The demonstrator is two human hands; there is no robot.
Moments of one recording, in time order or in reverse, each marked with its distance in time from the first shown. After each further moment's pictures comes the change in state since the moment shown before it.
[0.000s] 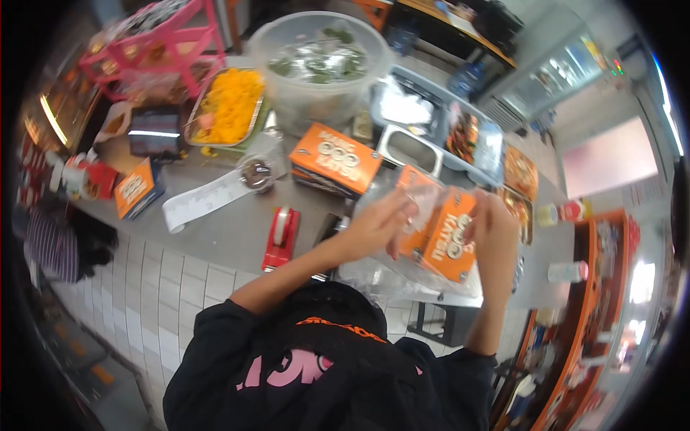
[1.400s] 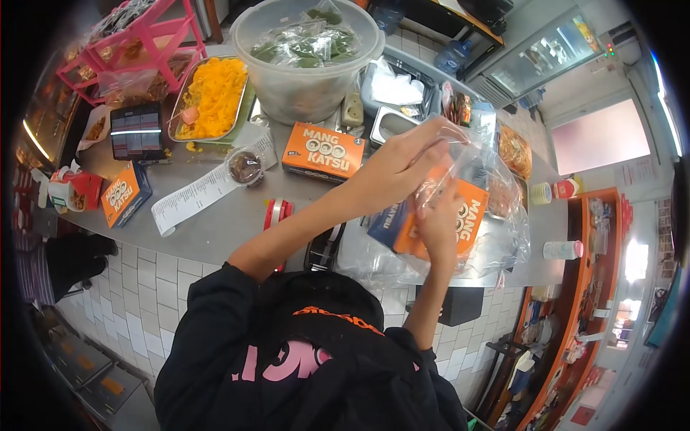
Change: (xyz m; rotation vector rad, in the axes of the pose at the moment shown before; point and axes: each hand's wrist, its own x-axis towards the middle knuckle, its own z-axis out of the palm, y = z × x) left_hand 0.049 0.046 -0.021 0.135 0.033 0.290; right_hand 0.008 0.008 0.101 0.284 0.170 0.145
